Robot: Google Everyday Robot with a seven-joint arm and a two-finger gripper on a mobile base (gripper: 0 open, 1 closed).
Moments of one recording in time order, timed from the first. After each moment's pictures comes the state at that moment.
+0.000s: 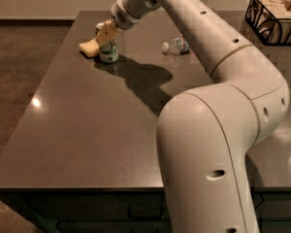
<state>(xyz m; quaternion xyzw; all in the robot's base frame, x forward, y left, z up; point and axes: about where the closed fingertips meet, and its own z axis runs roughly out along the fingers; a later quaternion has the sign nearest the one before) 0.791 0.110 0.912 -0.49 0.78 0.18 0.35</state>
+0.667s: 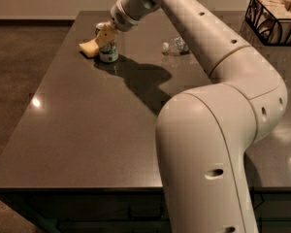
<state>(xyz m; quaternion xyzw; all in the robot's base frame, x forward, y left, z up) 0.791 0.115 0.906 -0.49 0.78 0.18 0.34</state>
